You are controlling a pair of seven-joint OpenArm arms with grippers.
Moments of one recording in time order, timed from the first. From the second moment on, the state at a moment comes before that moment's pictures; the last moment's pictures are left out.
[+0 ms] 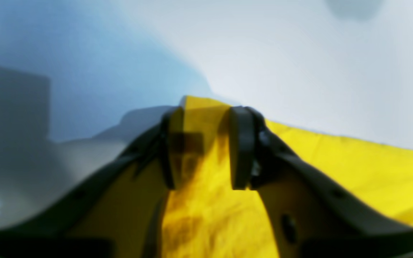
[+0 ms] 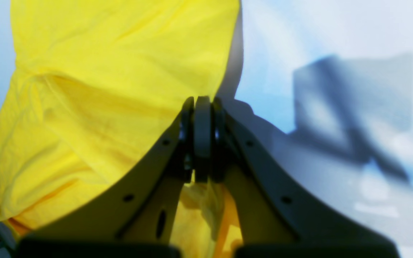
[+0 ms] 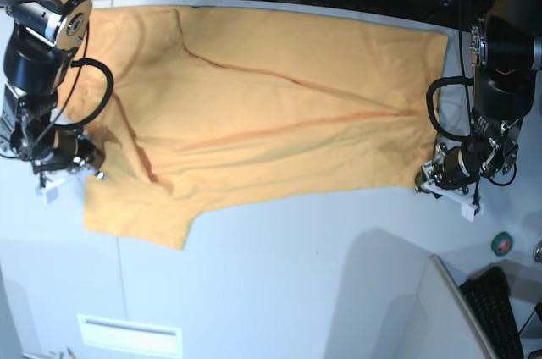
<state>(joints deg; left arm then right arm) -27.0 -25.8 4.7 23.4 -41.3 -16.0 27.4 19.1 9.8 32.6 41.2 17.1 20.6 -46.3</state>
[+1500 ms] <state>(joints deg) -26.5 -26.2 4.3 37.0 -40.2 -15.1 36.1 21.7 10.0 32.4 42.8 16.6 20.6 -46.4</state>
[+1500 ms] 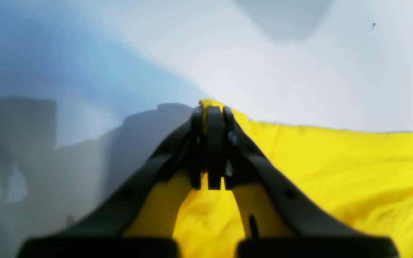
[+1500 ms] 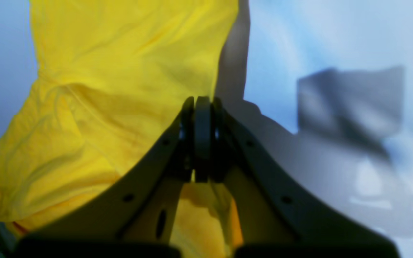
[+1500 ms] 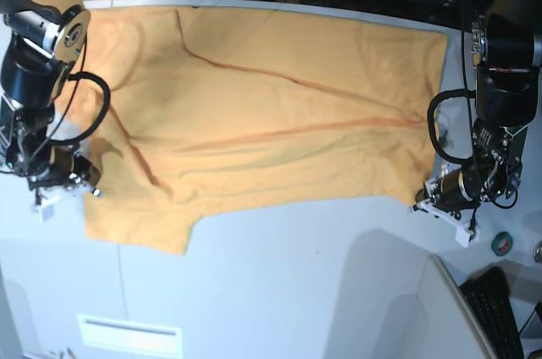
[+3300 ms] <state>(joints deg) -19.8 -27.3 3.9 53.1 -40.8 -15.3 39.4 20.5 16.7 20.7 45.9 16.5 21.0 -35.3</state>
